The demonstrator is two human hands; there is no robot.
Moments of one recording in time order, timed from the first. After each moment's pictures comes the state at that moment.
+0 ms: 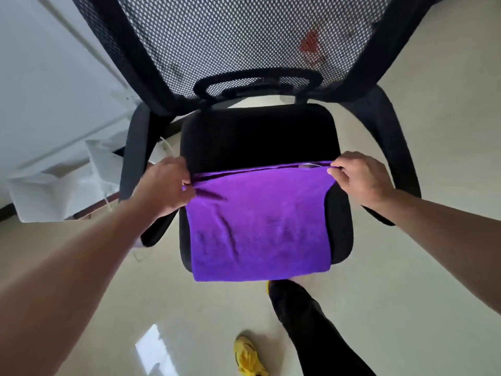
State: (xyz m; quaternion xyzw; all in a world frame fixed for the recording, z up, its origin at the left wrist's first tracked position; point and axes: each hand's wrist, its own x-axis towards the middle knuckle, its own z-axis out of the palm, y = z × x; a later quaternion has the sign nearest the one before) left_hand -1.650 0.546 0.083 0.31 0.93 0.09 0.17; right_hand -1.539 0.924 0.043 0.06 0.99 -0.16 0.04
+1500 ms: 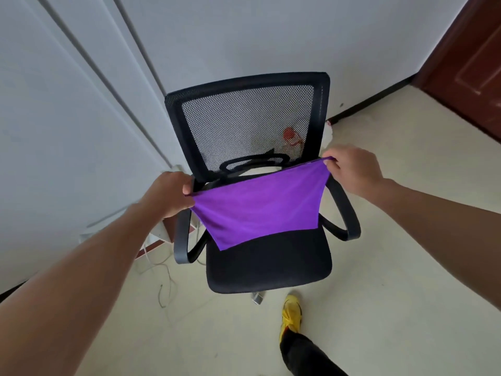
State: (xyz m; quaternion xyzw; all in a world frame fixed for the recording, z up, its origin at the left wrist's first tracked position) left_hand -1.614 0.532 0.325 0.23 0.96 0.08 0.12; right_hand -1.509 0.917 0.305 0.03 0.99 -0.12 -0.11
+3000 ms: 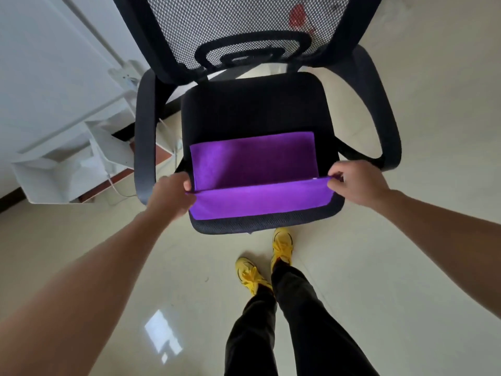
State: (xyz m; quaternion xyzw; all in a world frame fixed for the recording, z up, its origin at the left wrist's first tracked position) left_hand -1.552 0.502 0.077 0.08 0.95 0.13 0.27; right_hand -1.429 0.883 0.084 0.11 0.96 -0.20 0.14
